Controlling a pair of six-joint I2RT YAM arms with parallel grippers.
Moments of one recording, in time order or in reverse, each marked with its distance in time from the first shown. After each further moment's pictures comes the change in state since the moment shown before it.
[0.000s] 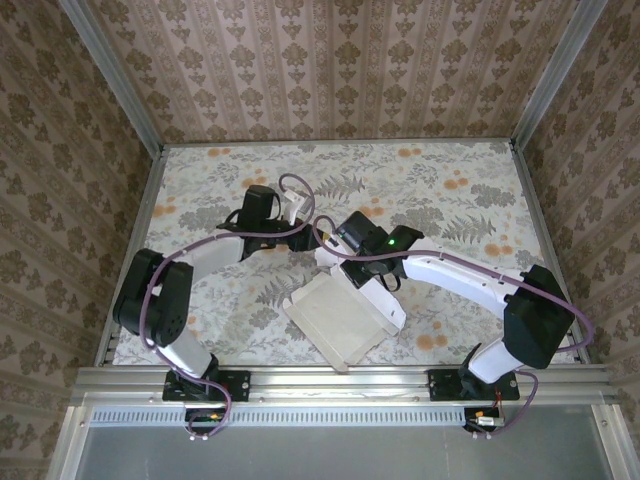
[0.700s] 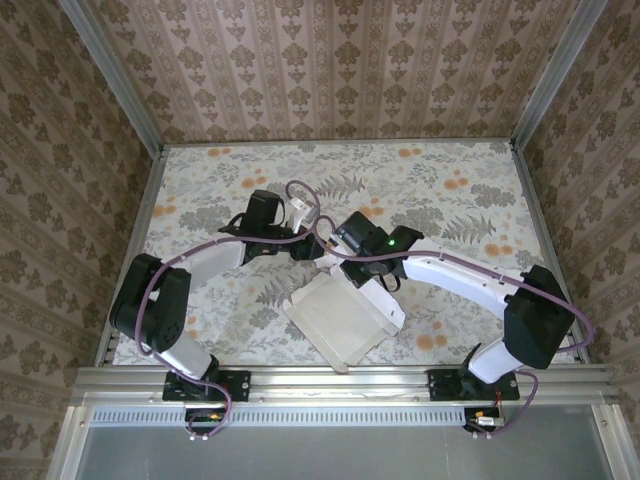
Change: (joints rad) left arm -0.034 -0.010 -0.006 -0.079 -0.020 0.062; right arm 0.001 -0.009 -0.008 0.008 -0.006 0.011
